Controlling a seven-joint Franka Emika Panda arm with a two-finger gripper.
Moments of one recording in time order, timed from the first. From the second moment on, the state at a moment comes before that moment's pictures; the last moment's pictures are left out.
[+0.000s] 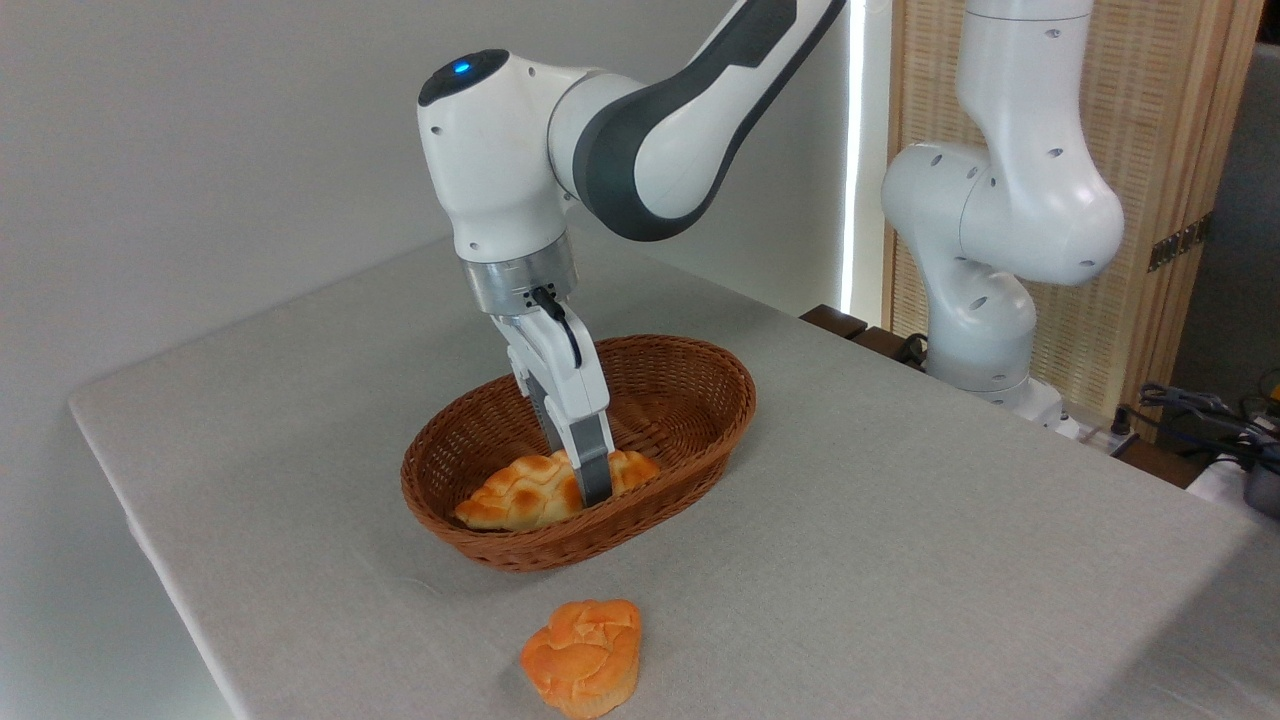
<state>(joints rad) -0.03 -0.09 -0.17 -2.21 0.01 2.07 0.82</state>
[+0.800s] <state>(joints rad) -0.03 -0.09 -0.16 -2.20 0.01 2.04 0.82</state>
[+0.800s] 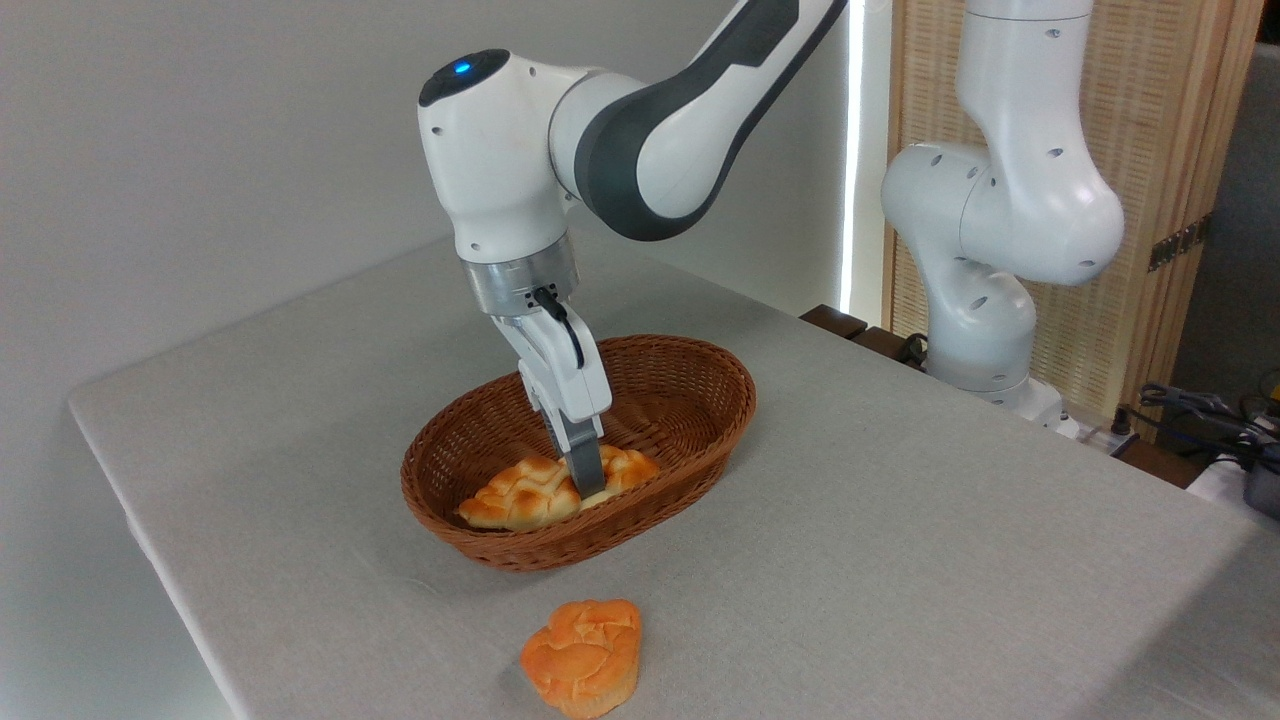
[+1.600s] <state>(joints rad) 0.00 -0.15 -0.01 -1.94 0.17 1.49 1.03</state>
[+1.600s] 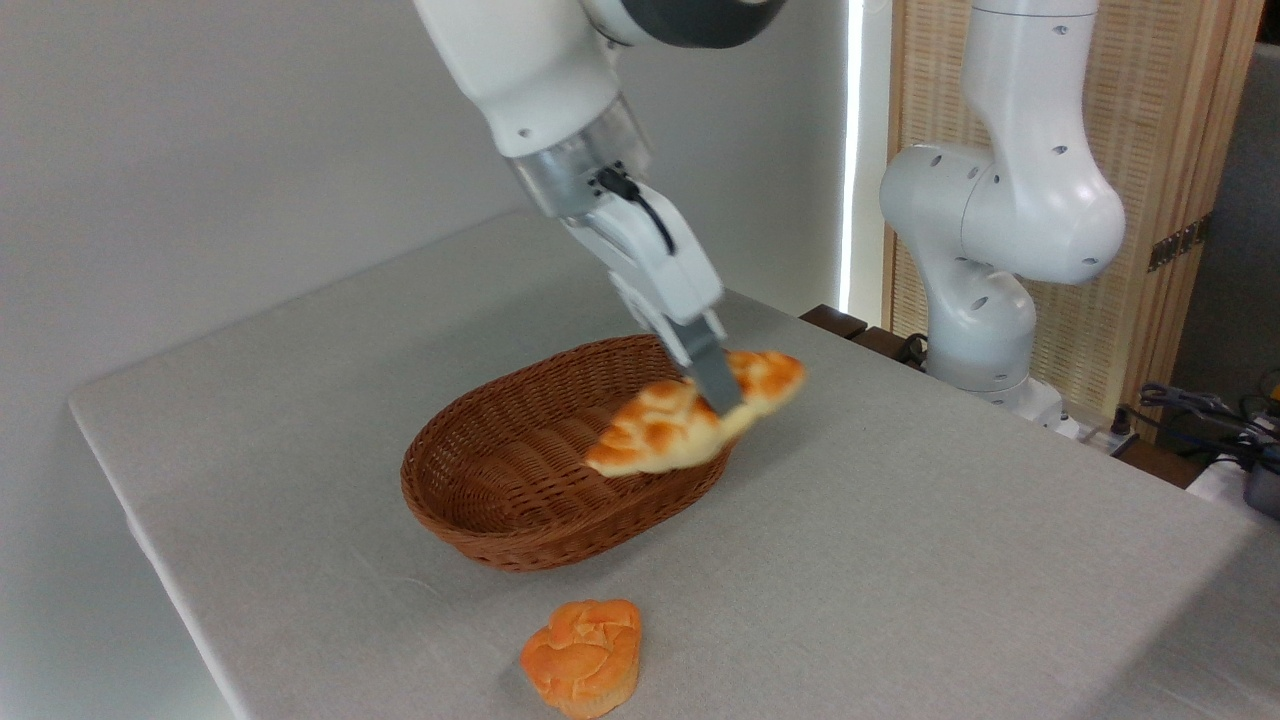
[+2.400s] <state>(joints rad) 0.01 -0.13 0.12 -2.14 0.30 1.75 1.08</state>
